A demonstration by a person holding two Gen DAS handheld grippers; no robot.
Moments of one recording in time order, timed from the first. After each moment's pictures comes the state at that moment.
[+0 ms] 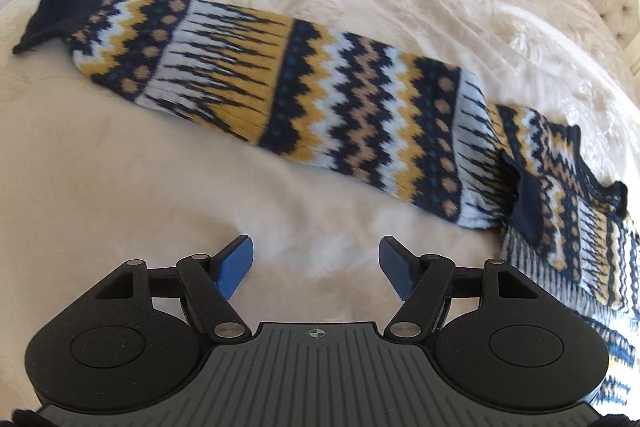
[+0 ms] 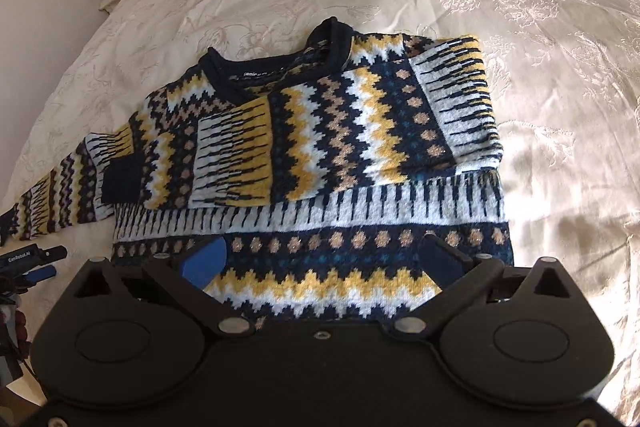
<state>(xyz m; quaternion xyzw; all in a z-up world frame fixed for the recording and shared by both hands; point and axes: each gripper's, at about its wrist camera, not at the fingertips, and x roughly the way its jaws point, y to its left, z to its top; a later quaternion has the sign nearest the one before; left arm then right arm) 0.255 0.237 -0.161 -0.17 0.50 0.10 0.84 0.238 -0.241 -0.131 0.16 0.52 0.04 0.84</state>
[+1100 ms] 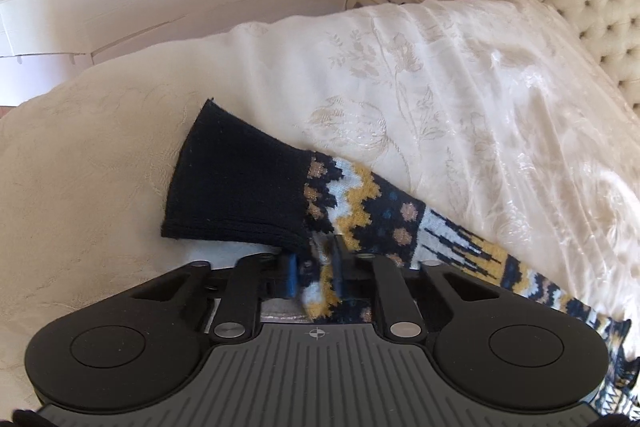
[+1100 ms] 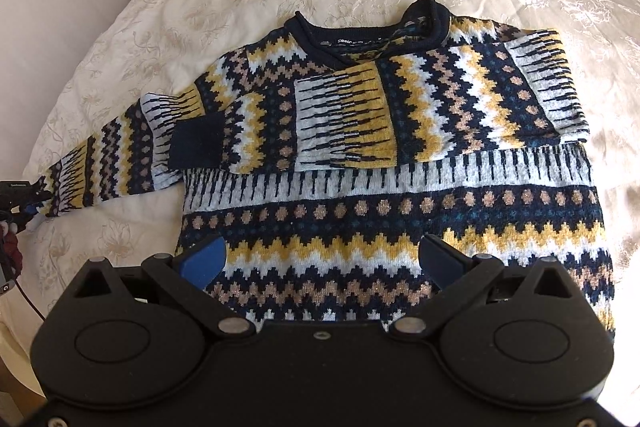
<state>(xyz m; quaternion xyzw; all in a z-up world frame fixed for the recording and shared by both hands) 0.299 0.414 -0.144 -0.25 0.43 0.20 0.84 0.232 -0.150 -0.121 0.15 0.52 0.06 0.84</state>
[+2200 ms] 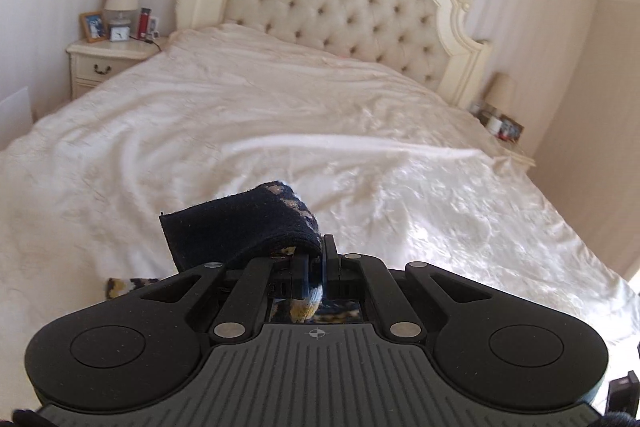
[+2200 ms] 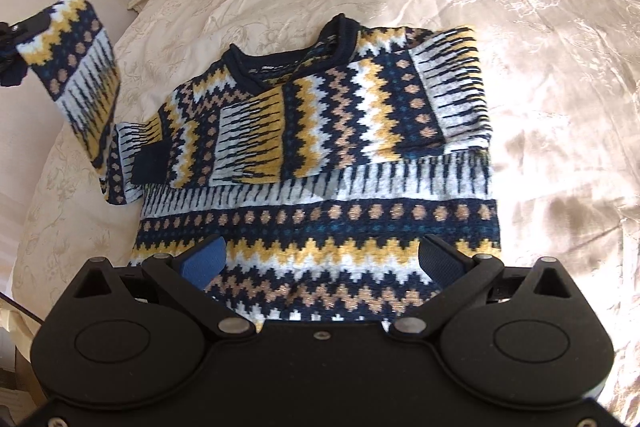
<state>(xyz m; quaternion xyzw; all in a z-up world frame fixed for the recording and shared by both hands) 0.311 -0.005 -0.001 -0.10 0.31 -0.13 0.94 0.214 -0.286 -0.128 0.19 0.51 0.08 0.84</state>
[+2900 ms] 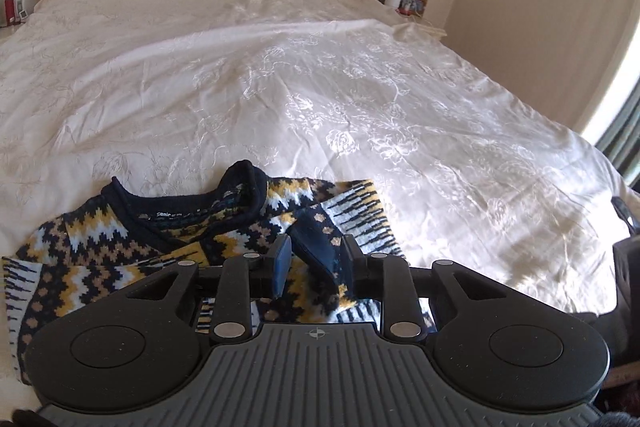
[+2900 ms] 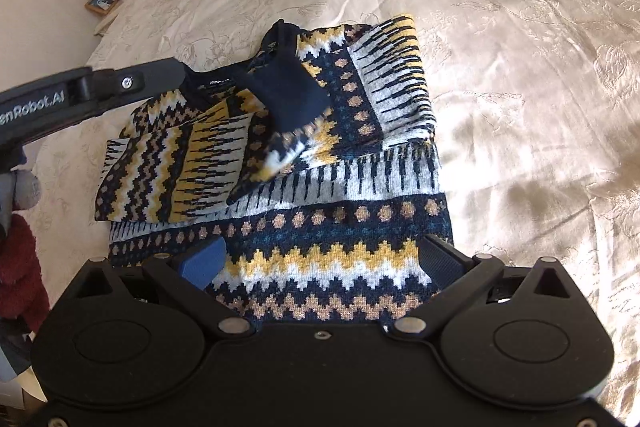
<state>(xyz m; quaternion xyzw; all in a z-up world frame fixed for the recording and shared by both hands) 0.292 -0.116 -0.070 0.02 0.39 -0.29 0.87 0.220 -0.305 -0.145 0.21 0.51 0.04 0.83</state>
